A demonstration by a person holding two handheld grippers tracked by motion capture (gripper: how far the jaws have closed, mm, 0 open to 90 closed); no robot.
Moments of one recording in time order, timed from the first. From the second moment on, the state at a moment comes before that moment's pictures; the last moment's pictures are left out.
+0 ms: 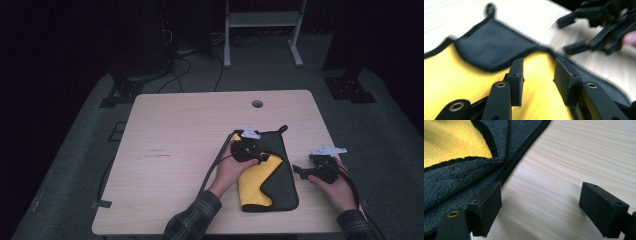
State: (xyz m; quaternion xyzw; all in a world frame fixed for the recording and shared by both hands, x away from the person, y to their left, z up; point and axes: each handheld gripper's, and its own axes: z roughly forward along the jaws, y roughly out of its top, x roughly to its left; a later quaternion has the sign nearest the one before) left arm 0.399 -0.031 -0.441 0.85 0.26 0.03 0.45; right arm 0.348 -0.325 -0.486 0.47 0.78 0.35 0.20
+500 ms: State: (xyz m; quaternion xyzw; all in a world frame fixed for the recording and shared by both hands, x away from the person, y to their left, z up) left arm 0.395 0.011 -0.469 0.87 0.30 0.09 0.38; right arm 0.348 -0.325 -0.486 0.47 0.78 0.35 0.20
